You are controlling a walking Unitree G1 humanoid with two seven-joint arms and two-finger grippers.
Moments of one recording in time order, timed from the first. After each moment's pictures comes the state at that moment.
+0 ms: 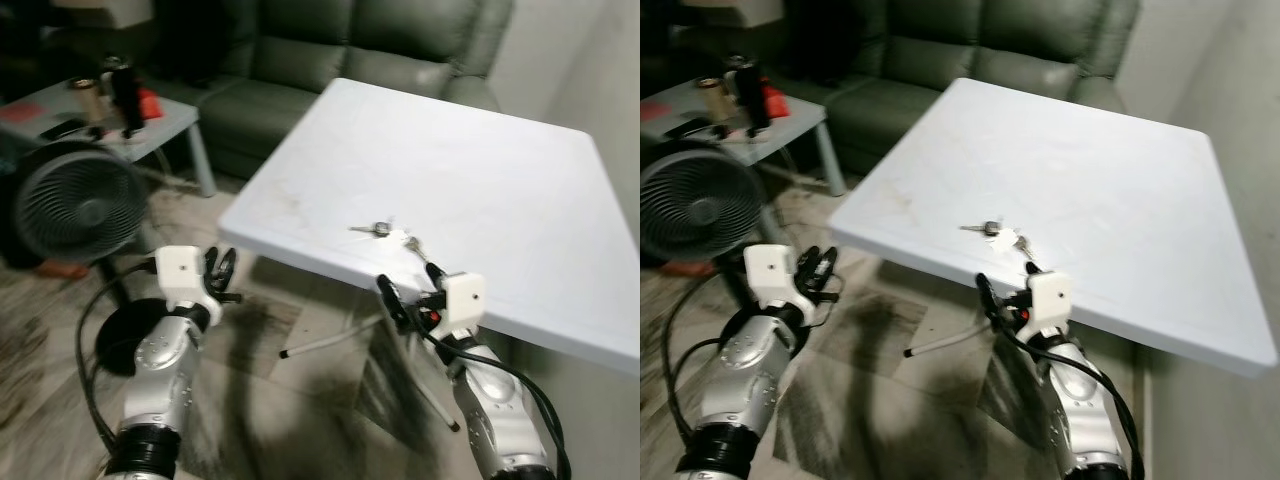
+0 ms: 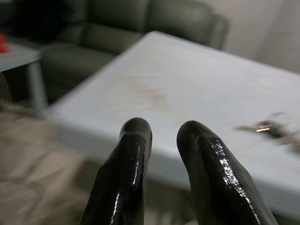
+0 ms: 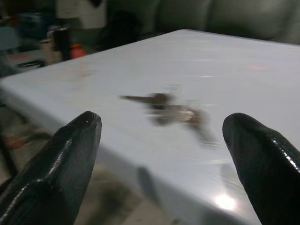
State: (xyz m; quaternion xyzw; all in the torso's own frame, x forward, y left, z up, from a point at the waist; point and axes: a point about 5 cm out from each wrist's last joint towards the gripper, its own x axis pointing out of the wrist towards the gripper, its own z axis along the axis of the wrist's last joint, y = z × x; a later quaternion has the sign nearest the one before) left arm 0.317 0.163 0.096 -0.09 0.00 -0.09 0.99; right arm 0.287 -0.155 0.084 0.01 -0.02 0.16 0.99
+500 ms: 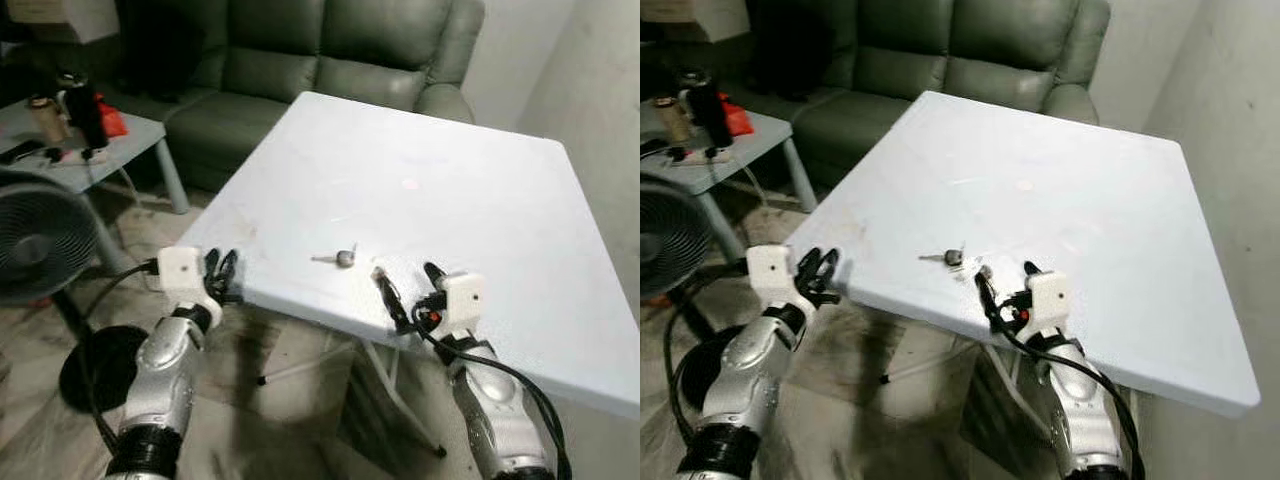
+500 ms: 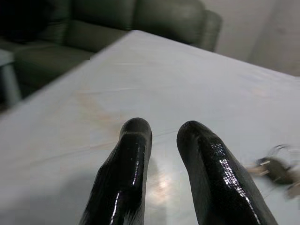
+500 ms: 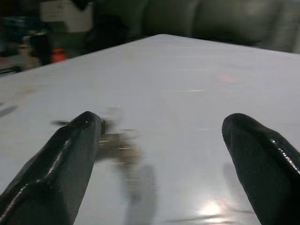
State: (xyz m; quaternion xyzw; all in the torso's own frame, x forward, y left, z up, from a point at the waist) left arm 0.316 0.164 0.096 -0.09 0.01 -0.09 0.99; right arm 0.287 -0.152 0.086 0.02 -0.02 0.16 0.99
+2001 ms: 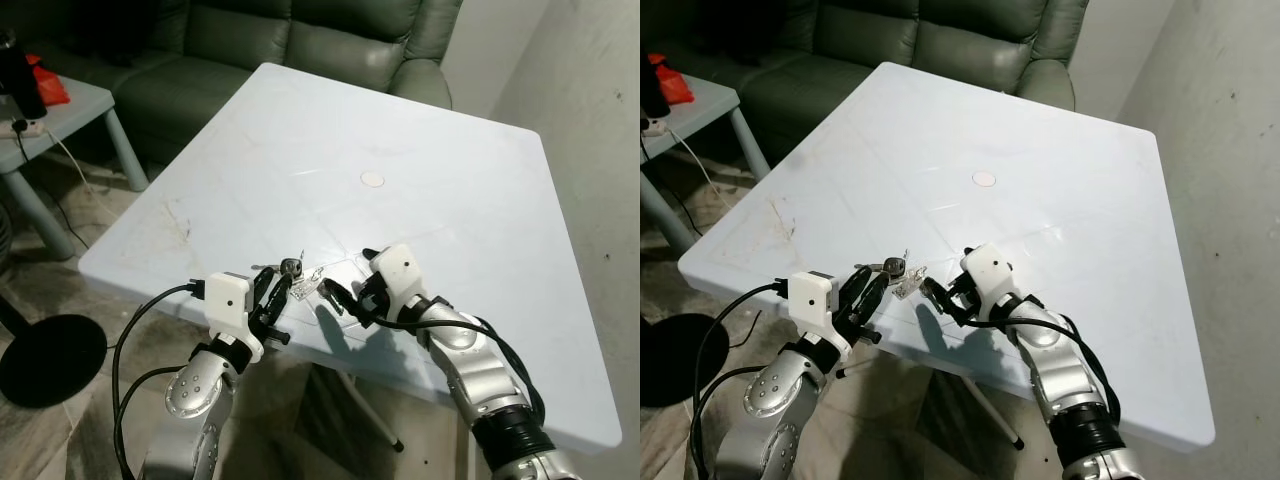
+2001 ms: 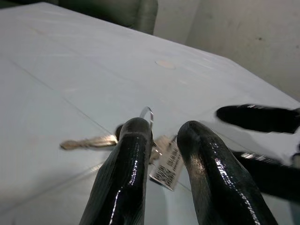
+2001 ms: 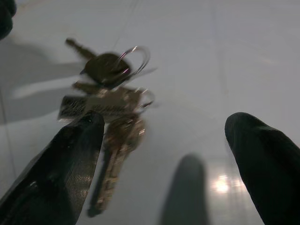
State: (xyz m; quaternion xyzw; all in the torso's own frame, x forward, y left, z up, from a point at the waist) left arm 0.258 0.107 0.108 -0.07 -0.02 -0.22 0.97; right arm 0.318 -0.095 0.100 -0.10 0.05 0.35 0.93
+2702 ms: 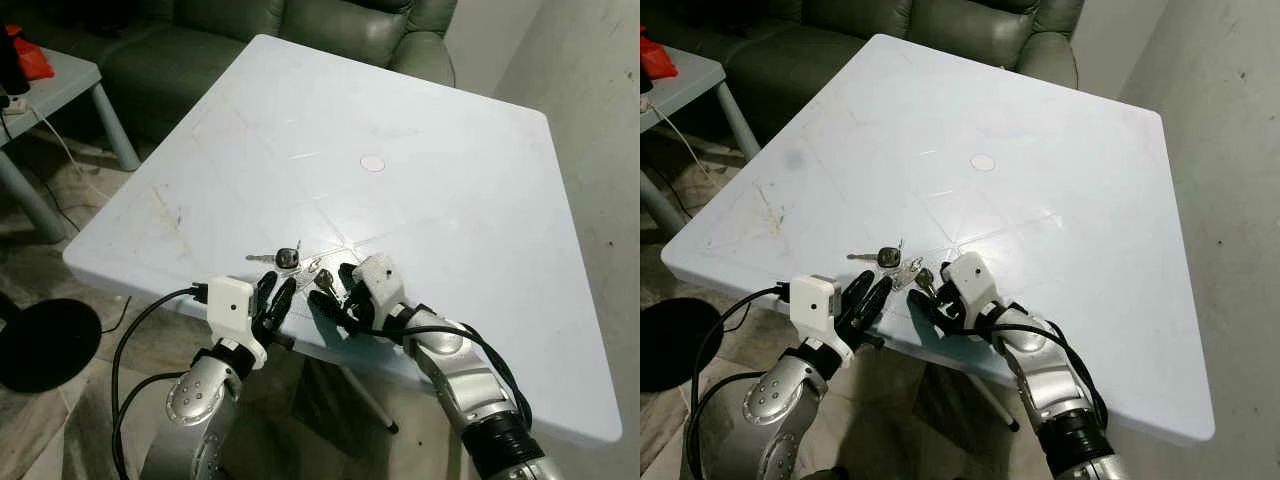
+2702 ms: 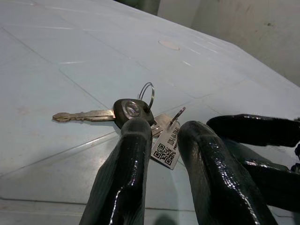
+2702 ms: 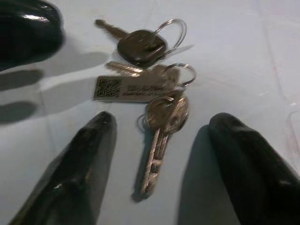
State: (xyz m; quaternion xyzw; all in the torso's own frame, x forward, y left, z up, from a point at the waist) left arm 0.254 0.106 0.109 -0.07 0.00 -0.21 0.98; right arm 0.307 -0.084 0.099 -0.08 0.07 0.39 0.91
